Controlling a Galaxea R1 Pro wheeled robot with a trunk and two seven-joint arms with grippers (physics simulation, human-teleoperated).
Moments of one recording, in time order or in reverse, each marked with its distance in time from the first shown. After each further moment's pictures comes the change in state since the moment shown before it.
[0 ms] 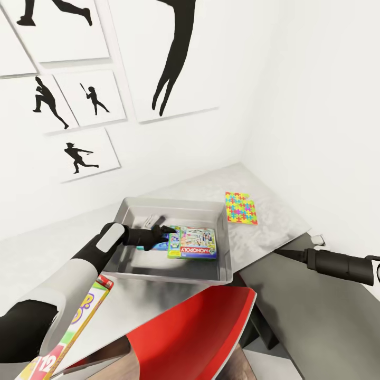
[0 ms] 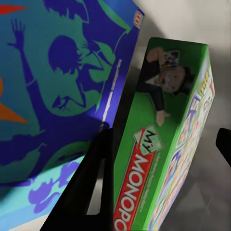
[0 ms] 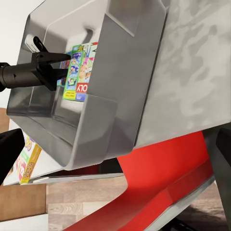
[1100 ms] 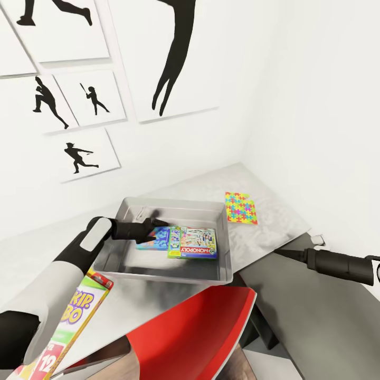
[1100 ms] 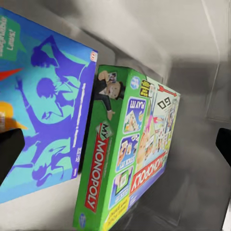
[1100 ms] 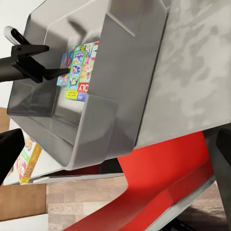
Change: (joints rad) left arm 0.038 0.082 0.015 -0.189 0.034 0.080 -0.012; right arm 0.000 0.000 0.000 -0.002 0.000 0.000 0.001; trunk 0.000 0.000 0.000
